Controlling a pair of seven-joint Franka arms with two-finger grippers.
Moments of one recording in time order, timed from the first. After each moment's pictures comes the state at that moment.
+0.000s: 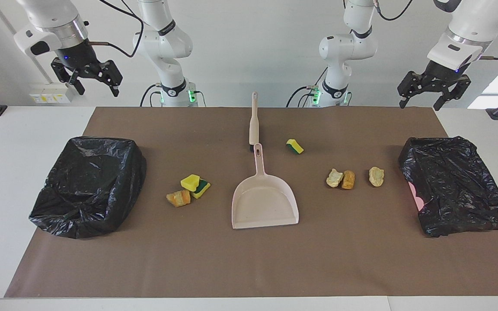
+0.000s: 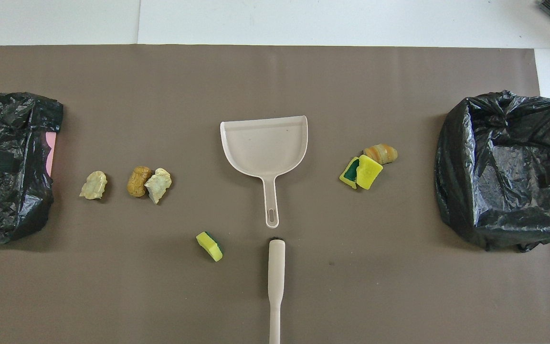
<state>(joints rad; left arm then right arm) 0.02 -0.06 -0.05 -1.55 -0.01 1.53 0.13 -0.07 -0.07 0.00 -1.53 -0.03 1.41 -0.01</state>
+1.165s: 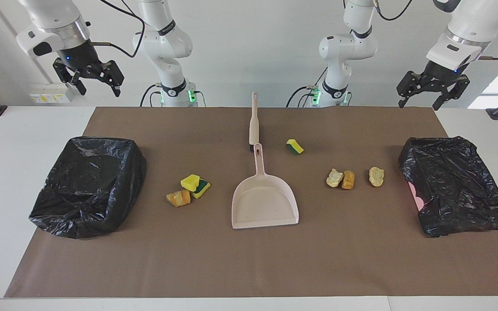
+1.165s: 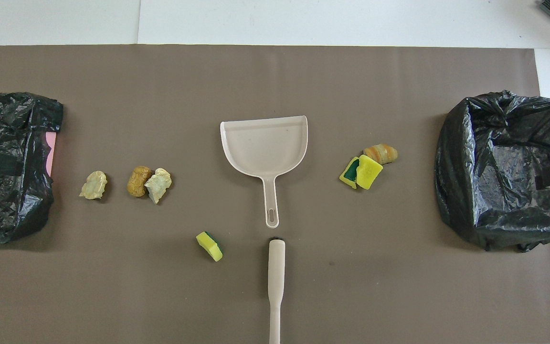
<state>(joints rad) 0.01 -0.07 -0.06 -1.56 -0.01 1.52 0.13 -0.07 -0.08 0.01 -1.54 -0.03 1.41 -0.01</state>
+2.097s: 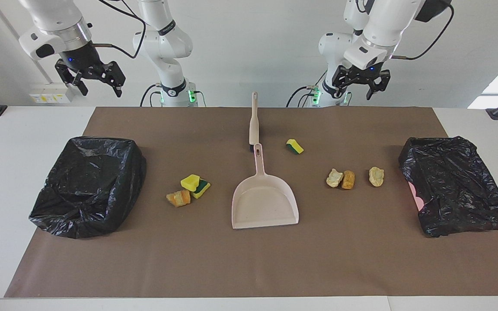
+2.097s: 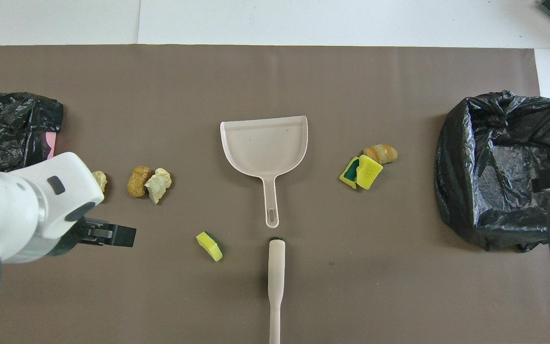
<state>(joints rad) -0.32 -0.26 -0.07 -1.91 -0.03 1.57 -0.16 -0.07 -0.08 0.01 -1.56 -0.03 1.41 -0.01</state>
